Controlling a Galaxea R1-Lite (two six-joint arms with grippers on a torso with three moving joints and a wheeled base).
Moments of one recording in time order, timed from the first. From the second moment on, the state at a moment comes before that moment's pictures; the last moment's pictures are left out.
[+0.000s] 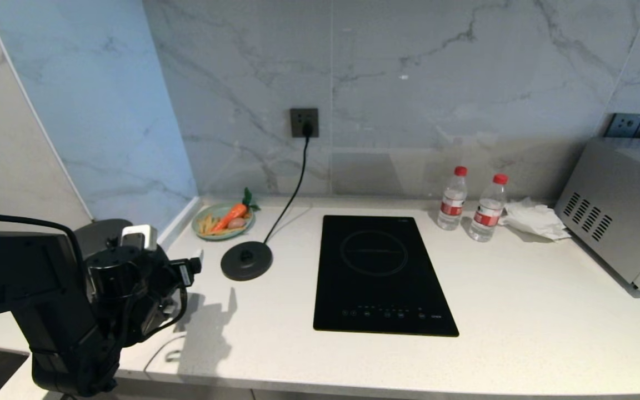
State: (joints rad) left arm -0.10 2.17 -0.49 -1.52 0.26 -0.09; right arm 0.00 0.00 0.00 0.00 -0.01 0.03
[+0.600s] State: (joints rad) left arm -0.10 2.21 -0.59 -1.52 0.33 -0.12; right arm 0.00 0.00 0.00 0.00 -0.01 0.03
